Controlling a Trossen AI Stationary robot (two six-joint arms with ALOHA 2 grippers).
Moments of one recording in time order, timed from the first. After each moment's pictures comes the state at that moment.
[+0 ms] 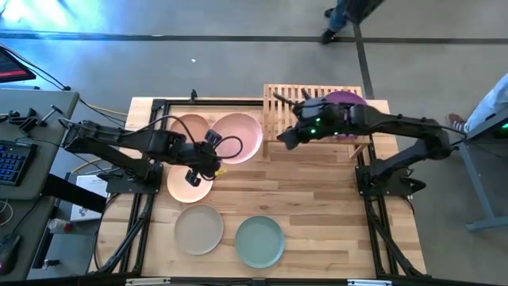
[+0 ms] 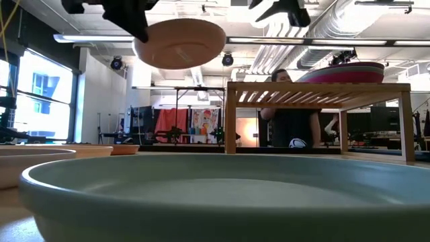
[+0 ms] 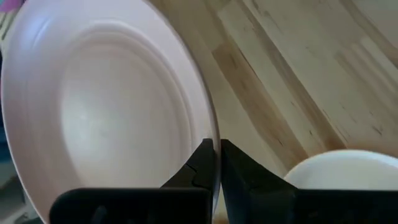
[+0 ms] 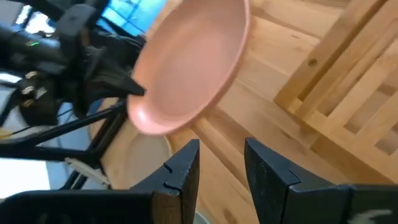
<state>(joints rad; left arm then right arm) -0.14 1.26 1.19 -0.91 -0.33 0.61 -0.13 1.35 1.43 -0.74 0.00 0.85</state>
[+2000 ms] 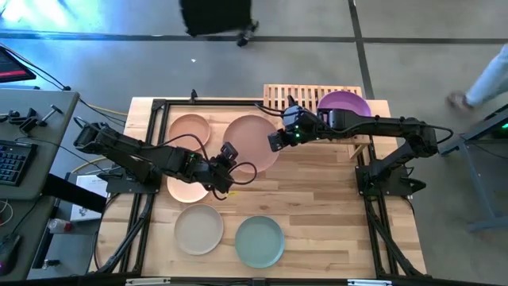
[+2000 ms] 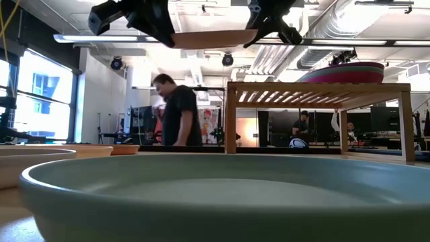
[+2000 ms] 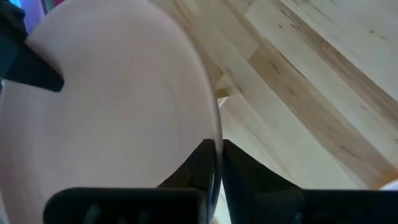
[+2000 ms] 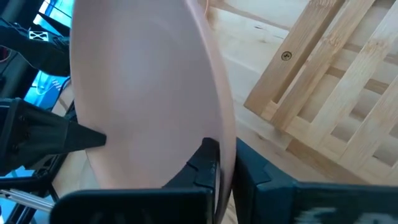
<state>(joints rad) -0.26 1.42 1.19 -0.71 -0.60 0.82 -0.12 1.49 1.43 -0.74 0.10 0.90</state>
